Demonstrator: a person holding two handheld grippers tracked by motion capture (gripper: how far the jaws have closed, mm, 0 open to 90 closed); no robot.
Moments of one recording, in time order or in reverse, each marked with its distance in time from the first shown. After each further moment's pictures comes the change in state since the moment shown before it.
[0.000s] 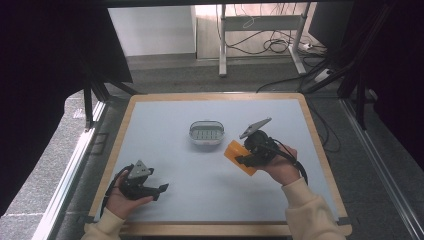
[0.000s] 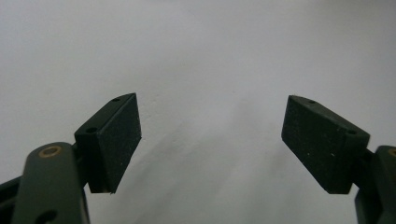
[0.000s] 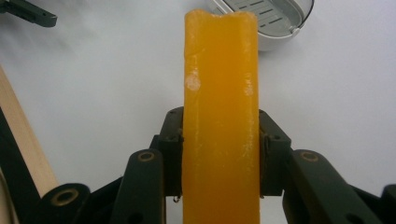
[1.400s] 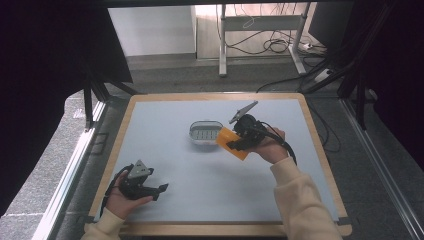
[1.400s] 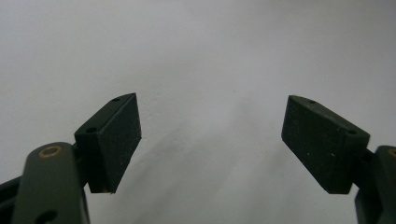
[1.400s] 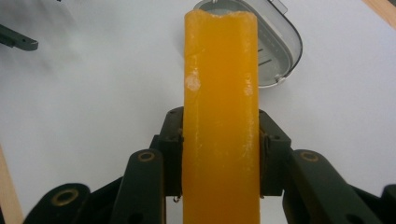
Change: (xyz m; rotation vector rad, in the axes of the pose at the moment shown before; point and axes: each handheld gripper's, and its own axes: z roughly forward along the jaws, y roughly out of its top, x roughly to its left) left arm 0.001 0.000 0.000 0.004 -0.003 -0.002; right arm -0.026 0.042 0.022 0.003 0.026 -0.071
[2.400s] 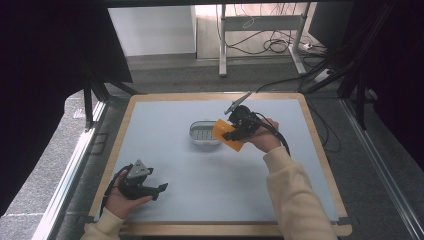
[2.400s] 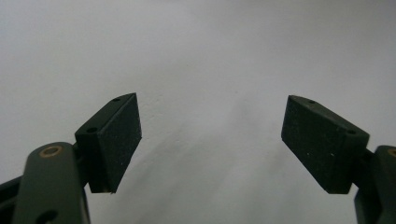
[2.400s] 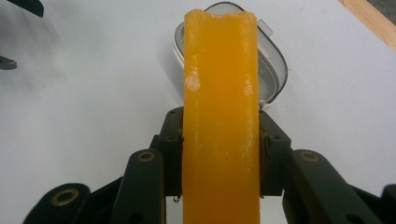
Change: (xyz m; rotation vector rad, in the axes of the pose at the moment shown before) left arm 0.001 0.000 -0.001 -0.005 0.004 -0.001; right arm -0.021 0.021 0.017 -0.005 0.013 -0.001
